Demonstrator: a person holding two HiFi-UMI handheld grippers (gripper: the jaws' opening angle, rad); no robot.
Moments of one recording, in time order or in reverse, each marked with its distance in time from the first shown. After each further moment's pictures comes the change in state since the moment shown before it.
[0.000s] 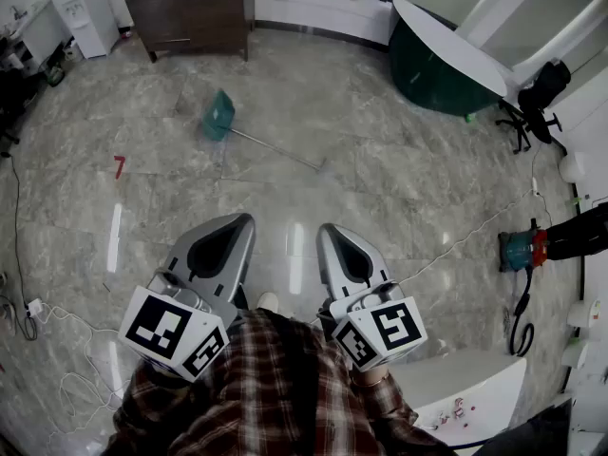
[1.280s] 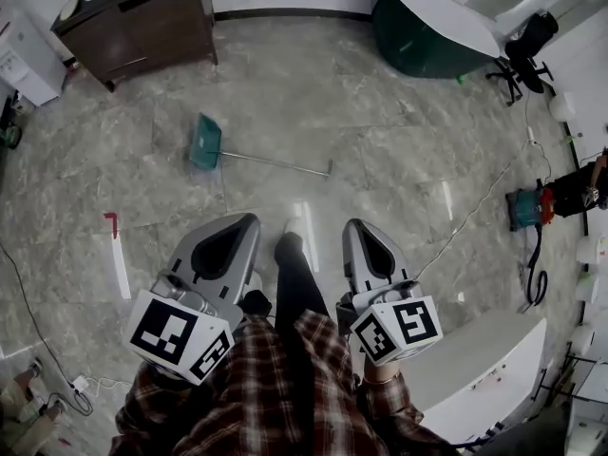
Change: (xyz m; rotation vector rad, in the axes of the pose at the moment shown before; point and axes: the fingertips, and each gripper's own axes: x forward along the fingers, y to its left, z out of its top) left arm 0.188 0.262 0.065 0.007 0.138 -0.211; right arm 0.277 -0.097 0.034 0.115 0.009 -0.335
